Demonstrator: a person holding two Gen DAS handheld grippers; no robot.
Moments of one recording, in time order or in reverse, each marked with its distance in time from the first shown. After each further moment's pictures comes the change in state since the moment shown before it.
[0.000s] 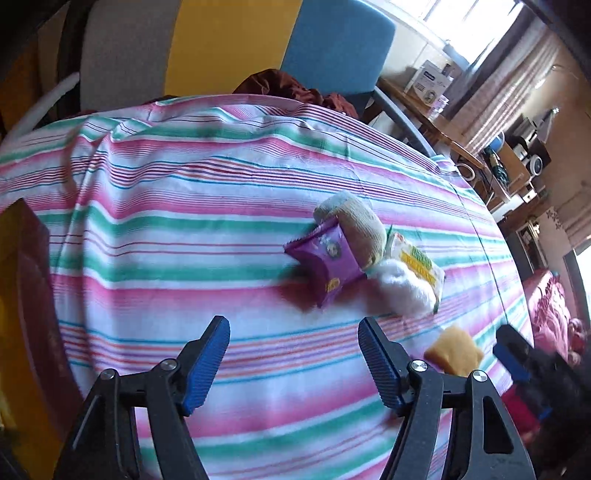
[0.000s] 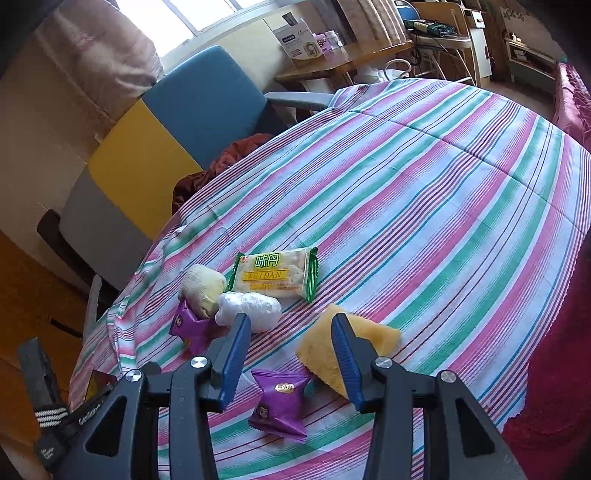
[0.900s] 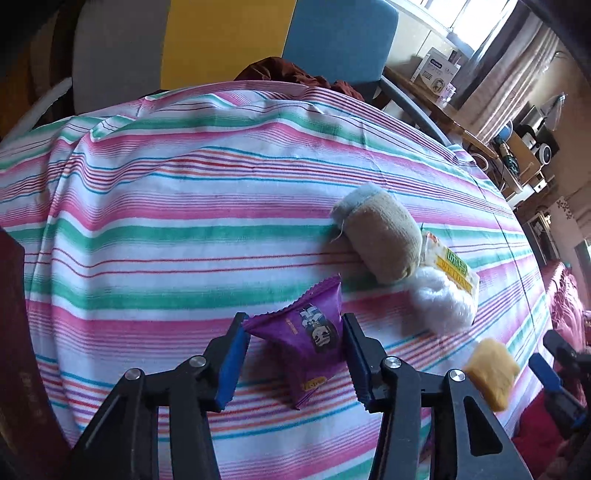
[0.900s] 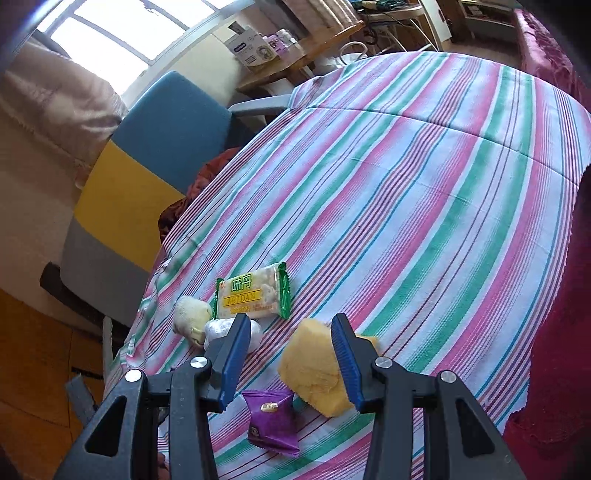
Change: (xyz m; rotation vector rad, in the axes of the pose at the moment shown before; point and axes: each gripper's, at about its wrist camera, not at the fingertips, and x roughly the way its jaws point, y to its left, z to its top) left arm 0.032 0.010 0.002 0.051 0.008 0.042; right arm 0.002 -0.043 0.011 0.214 -0.006 0.023
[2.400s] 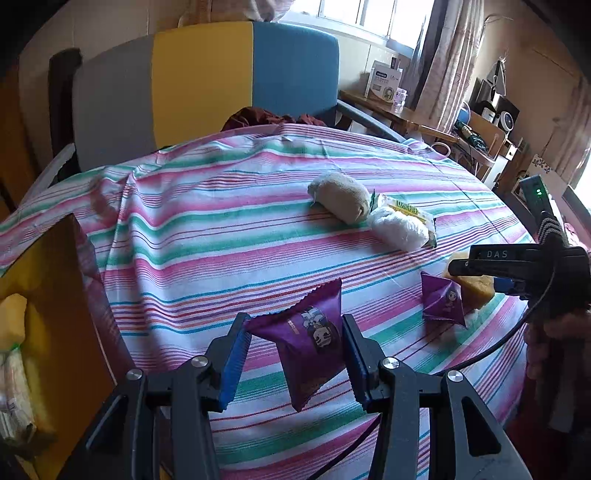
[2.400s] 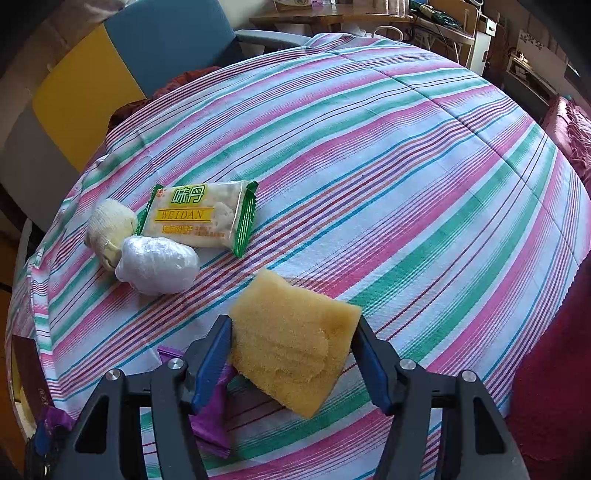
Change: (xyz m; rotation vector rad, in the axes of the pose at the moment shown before) left arm -0.088 0.001 -0.085 0.212 -0.188 0.026; right arm 0.067 0.031 -0.025 -0.318 0.193 -0.335
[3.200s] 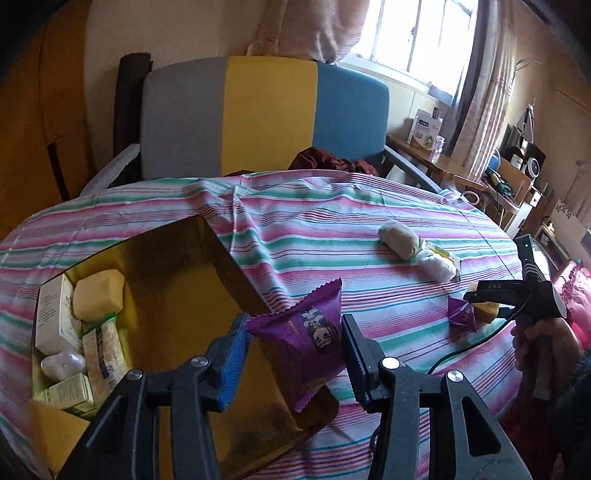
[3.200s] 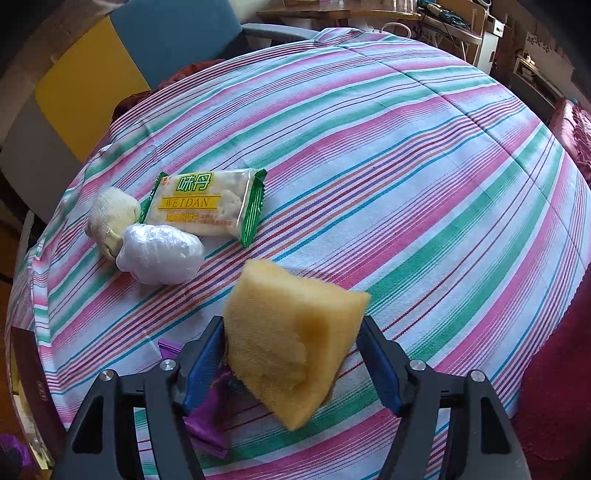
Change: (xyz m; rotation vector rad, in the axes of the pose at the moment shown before) left arm -0.100 0.087 -0.029 -0.149 -0.118 0.102; right arm 0.009 0.007 0.000 -0.042 0.016 -0.004
